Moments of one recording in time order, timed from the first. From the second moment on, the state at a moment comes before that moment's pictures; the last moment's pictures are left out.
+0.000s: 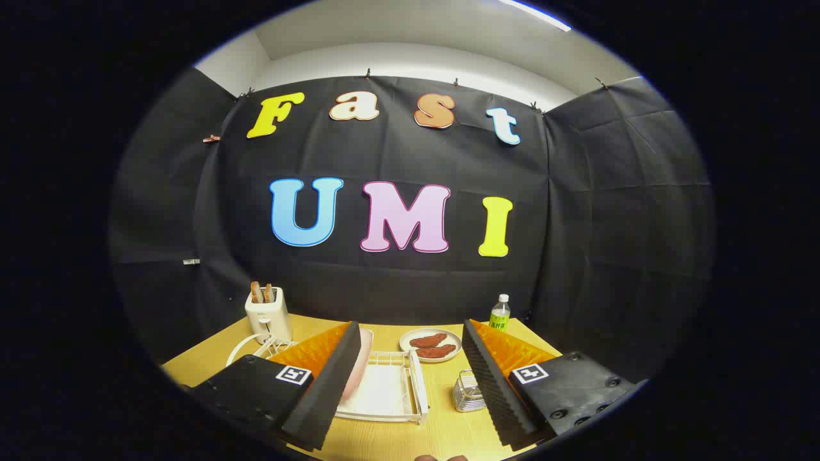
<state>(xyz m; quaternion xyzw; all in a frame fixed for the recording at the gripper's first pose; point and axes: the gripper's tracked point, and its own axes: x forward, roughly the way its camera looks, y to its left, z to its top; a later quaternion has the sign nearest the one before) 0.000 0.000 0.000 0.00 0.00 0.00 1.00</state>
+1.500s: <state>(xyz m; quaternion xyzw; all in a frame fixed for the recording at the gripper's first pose) 0.071 0.045 -0.023 -0.02 0.14 0.05 0.99</state>
